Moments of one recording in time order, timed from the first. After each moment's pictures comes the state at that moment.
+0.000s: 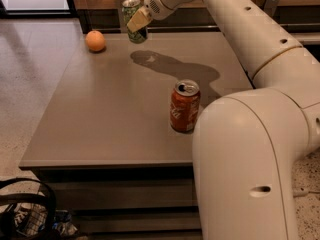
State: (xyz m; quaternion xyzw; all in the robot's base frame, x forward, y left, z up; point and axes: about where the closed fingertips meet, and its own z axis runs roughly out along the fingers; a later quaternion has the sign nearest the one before) arm 0.815 0.046 0.939 -0.45 0.78 0.14 0.41
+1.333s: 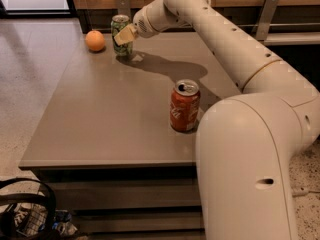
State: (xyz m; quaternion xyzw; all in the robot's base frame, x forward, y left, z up) arm 0.823 0.092 0.889 -0.42 0.78 0.23 0.42
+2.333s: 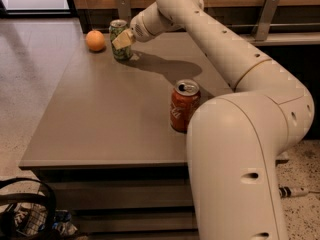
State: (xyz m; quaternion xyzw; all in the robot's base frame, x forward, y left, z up) arm 0.829 0.103 0.862 -0.41 0.79 0.22 0.39
